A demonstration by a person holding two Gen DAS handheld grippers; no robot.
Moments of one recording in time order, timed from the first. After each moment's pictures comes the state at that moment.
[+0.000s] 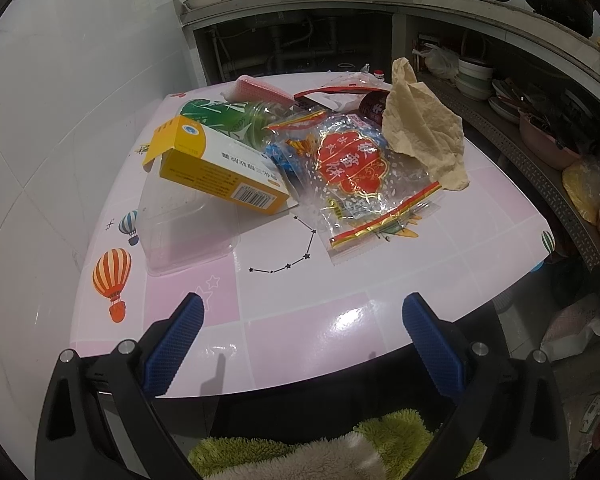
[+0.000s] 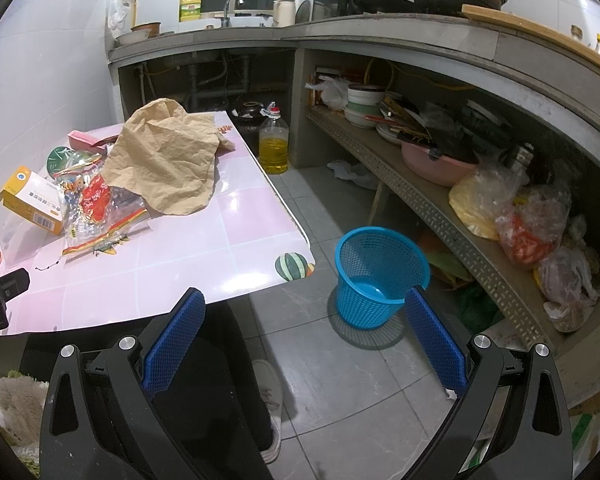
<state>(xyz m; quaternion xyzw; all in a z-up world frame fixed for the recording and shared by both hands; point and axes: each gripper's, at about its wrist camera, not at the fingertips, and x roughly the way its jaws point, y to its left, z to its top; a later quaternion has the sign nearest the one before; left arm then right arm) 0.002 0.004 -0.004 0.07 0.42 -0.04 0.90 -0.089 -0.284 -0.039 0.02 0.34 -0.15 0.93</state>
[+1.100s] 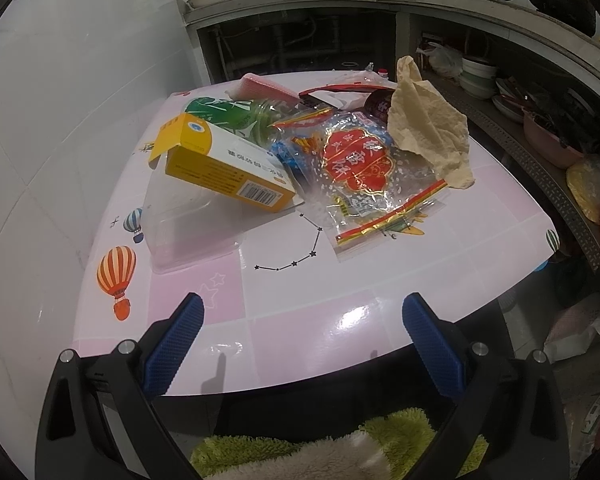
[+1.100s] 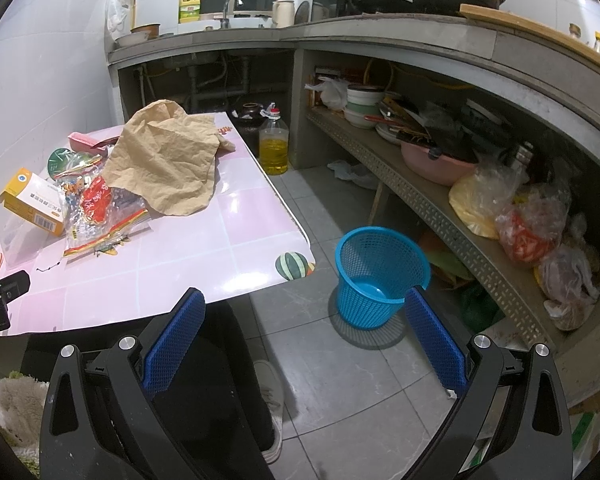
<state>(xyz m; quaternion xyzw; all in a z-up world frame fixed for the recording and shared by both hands) 0.000 0.007 -0.004 0.08 0.43 -0.03 0.90 -0.091 -0.285 -0.038 0.02 0.34 -0.15 0.93</state>
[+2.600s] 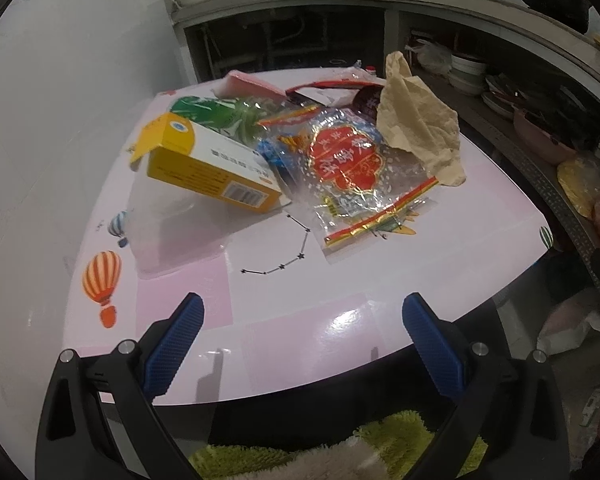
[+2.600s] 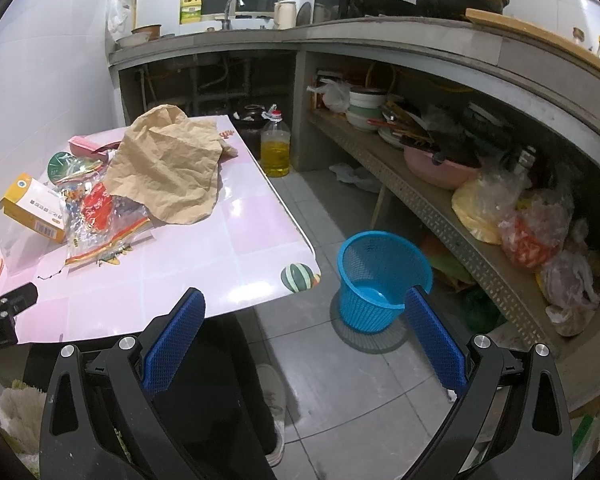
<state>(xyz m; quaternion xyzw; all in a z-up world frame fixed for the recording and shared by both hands) 0.009 0.007 -0.009 0.07 0.43 -0.06 0.90 -0.073 -0.273 -0.033 0.02 0.34 -0.15 0.93</state>
